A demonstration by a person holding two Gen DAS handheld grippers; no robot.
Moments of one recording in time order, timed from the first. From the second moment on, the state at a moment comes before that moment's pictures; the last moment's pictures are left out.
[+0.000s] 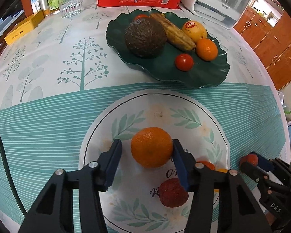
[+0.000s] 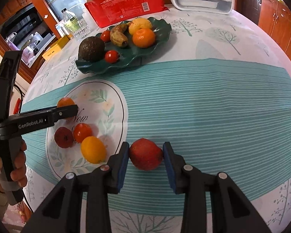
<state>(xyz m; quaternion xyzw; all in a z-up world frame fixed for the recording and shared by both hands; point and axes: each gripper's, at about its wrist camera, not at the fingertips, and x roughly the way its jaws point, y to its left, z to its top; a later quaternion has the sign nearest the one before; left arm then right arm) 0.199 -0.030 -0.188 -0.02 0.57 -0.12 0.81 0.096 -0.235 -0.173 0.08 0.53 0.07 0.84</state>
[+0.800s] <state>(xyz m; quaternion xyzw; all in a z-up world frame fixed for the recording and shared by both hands) 0.188 -0.019 -0.150 -0.04 0.54 -0.13 0.83 0.095 -0.213 -0.155 0.06 0.53 0.09 0.84</state>
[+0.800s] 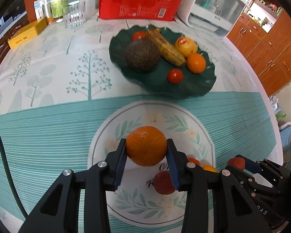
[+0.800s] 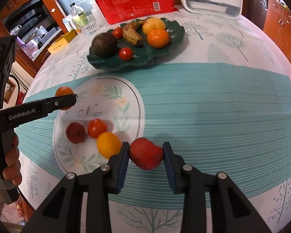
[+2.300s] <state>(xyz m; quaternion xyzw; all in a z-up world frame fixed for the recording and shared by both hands) 0.358 -0.053 -0.050 0.03 0.51 -0.12 0.85 0.354 -0.192 -0.035 -0.02 0.50 0.11 0.86</state>
